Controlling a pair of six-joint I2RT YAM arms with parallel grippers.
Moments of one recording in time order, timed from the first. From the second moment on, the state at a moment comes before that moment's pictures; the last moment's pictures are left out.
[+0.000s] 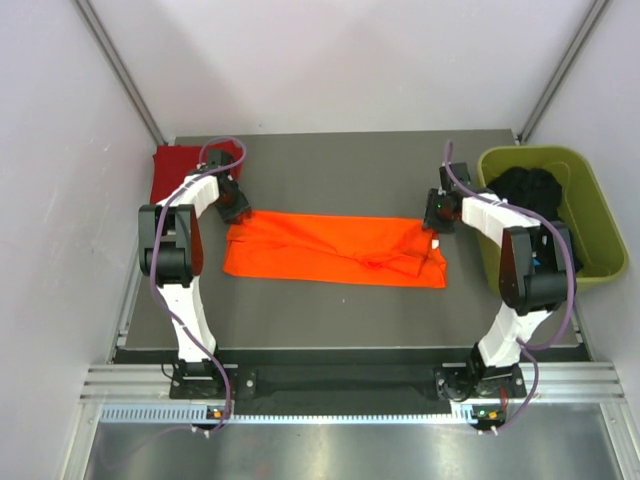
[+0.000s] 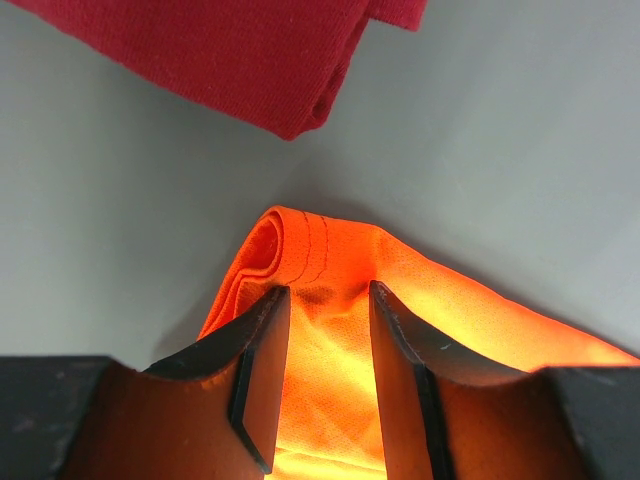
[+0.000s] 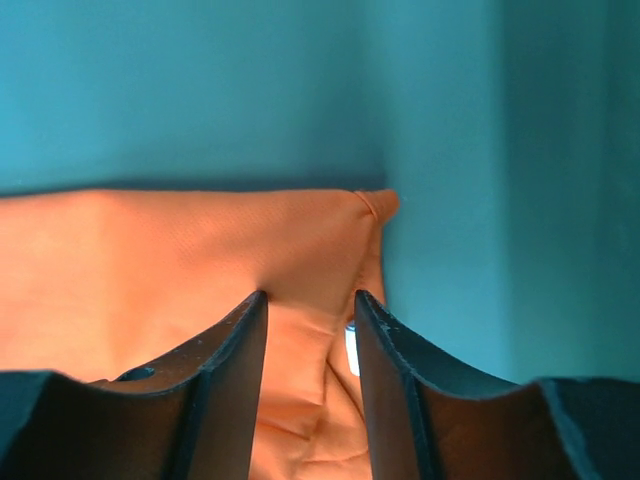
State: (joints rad) left arm -0.01 2.07 1.52 -0.59 0.01 -0.53; right arm 0.14 1.77 1.16 -0.43 0.02 0.35
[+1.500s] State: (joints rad) left arm 0.00 2.04 1.56 -0.61 0.00 -0.55; right arm 0.20 1.82 1.38 -0.42 -0.31 -0.05
